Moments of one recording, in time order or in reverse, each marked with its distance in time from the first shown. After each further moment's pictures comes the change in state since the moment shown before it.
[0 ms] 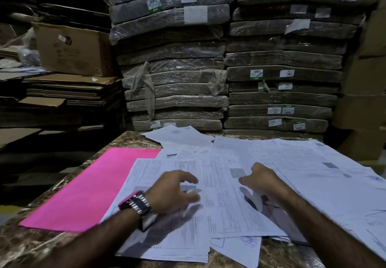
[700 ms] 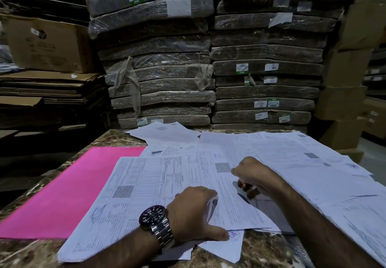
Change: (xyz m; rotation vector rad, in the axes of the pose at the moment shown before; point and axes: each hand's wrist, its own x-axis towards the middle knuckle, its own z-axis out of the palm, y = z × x) left_hand 0.000 0.051 0.057 0.235 -0.082 0.346; right_hand 0.010 0.018 -0.004 0.258 -0.076 0.041
